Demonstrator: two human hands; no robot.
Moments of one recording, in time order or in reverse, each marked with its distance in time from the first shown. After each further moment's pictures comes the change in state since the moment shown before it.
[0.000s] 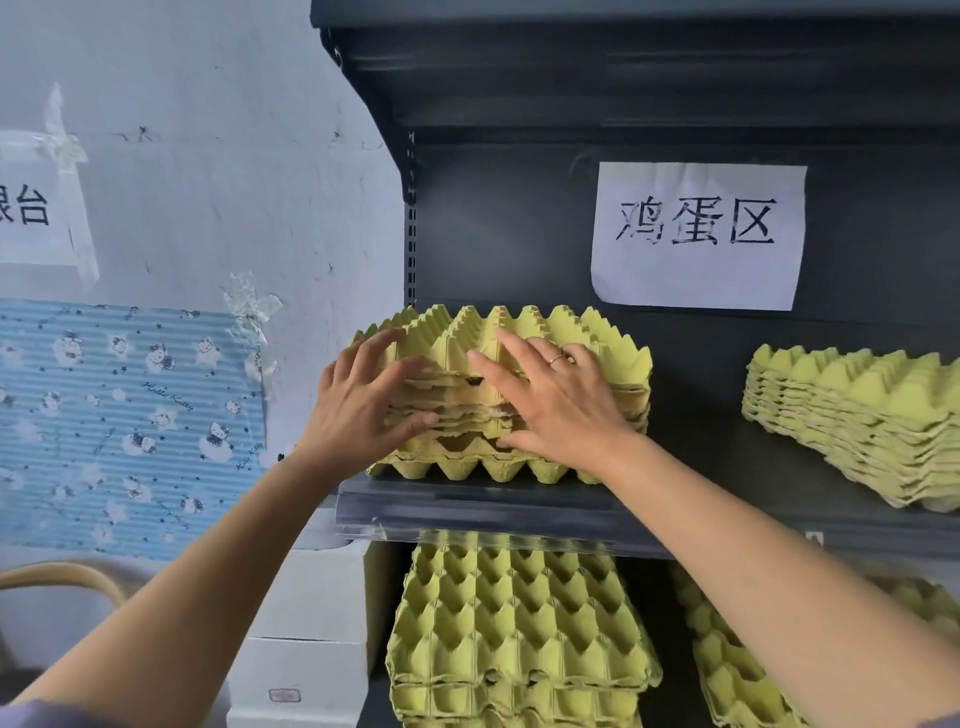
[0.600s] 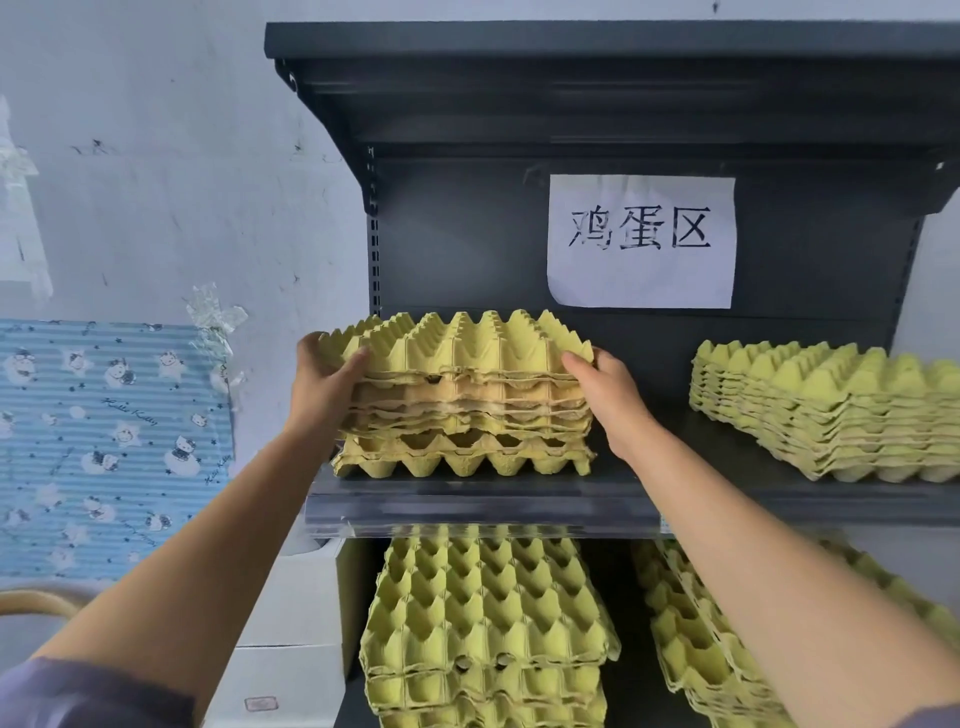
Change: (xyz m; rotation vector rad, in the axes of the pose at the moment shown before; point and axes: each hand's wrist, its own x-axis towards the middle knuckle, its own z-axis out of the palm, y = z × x) left_hand 0.026 0.023 -0.003 -0.921 0.155 -0.872; right_hand -0.037 0.050 -0.012 1.371 0.007 1.122
